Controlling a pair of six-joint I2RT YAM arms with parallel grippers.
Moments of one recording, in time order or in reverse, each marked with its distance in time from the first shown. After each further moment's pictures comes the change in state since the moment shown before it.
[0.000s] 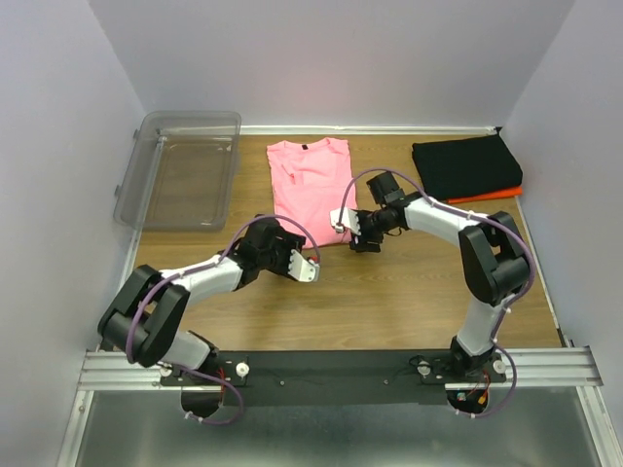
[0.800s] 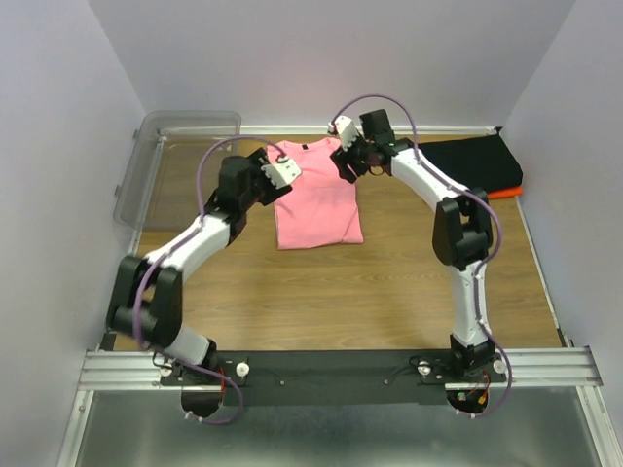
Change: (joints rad) left arm 0.234 0.188 0.428 0.121 -0.156 -0.580; right arm -0.058 0.429 0.801 0.006 0.280 0.718
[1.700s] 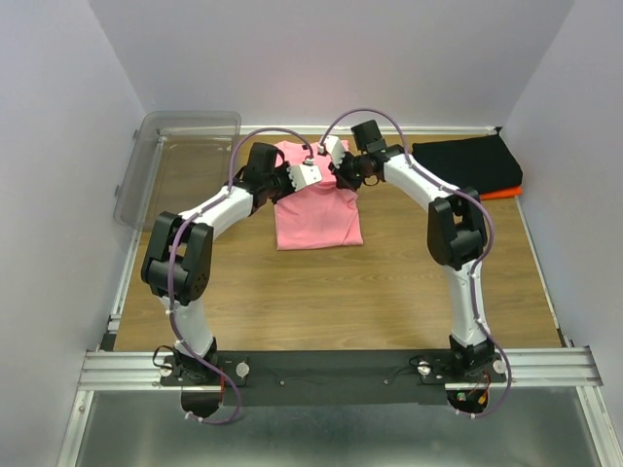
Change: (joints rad) left arm -0.027 0.243 0.266 -0.333 0.145 0.138; right arm 0.025 -0.002 -0.070 -0.061 -0.158 -0.186
